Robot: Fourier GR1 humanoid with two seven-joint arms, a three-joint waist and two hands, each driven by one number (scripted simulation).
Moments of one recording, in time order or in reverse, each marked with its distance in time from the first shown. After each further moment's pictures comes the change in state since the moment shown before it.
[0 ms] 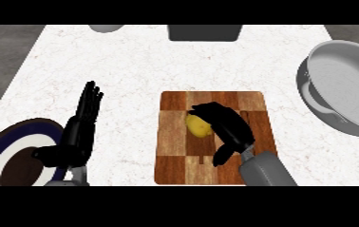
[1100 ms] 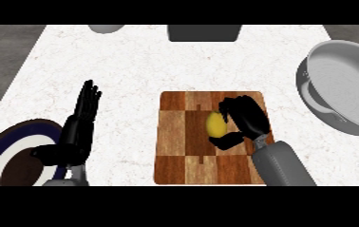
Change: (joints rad) left arm -0.008 -0.009 0.023 0.003 -0.010 -0.010 0.000; right arm -0.047 -0.054 -0.088 0.024 0.111 -0.002 0.179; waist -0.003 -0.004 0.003
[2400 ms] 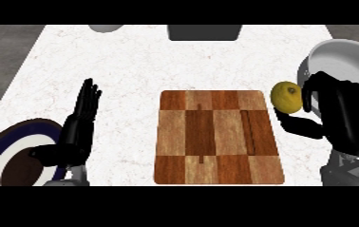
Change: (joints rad) left arm 0.002 -0.016 -0.003 -0.039 -0.024 0.009 0.035; right arm 0.140 -0.103 -0.268 -0.690 0.059 0.077 0.302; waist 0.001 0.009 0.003
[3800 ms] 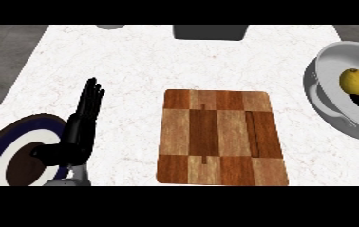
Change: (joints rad) left arm -0.006 -0.004 -0.002 0.001 -0.001 -0.031 -0.001; right arm -0.429 -0.427 -0.423 1.300 -0.194 -0.215 -0.526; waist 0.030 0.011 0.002
